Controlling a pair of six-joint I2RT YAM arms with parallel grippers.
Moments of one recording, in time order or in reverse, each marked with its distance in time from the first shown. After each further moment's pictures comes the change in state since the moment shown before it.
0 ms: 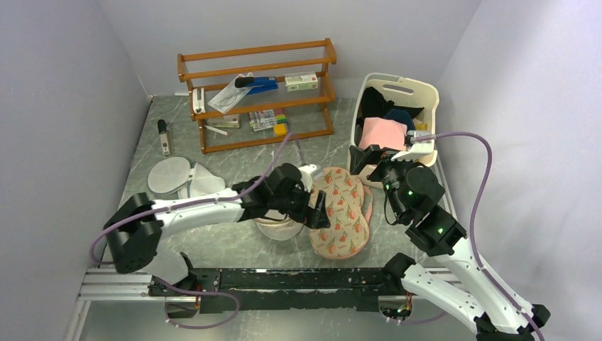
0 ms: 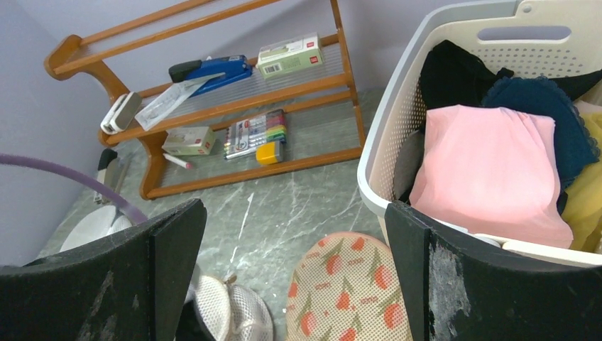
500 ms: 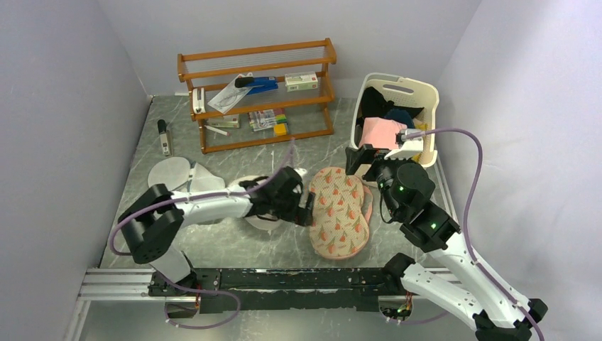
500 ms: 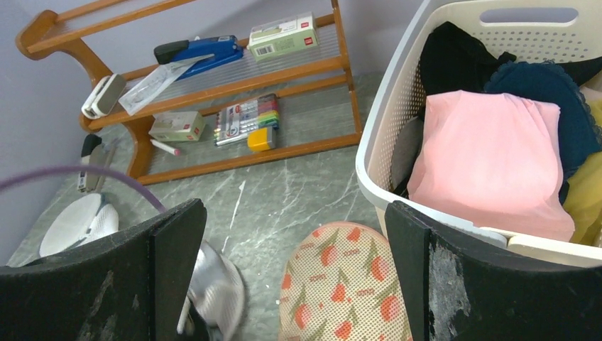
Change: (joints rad) left arm -0.007 0.166 0.004 -0.119 -0.186 -0.007; right arm -0.001 0.036 -0.014 0.000 0.000 0.005
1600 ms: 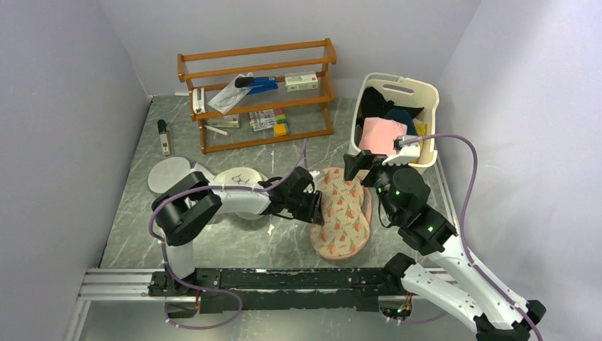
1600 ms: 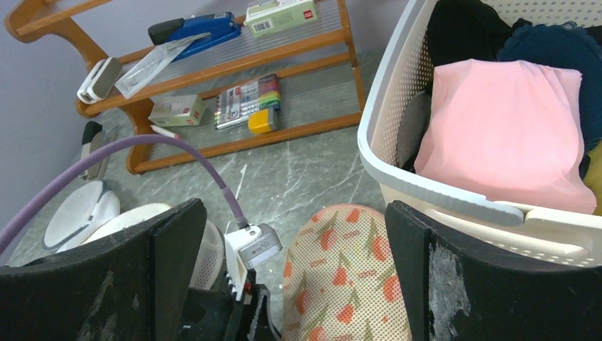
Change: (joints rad) left arm 0.059 0.223 0.053 0.238 0.206 -0.063; right arm 0.000 -0.031 -0.073 0.000 -0.012 0.052
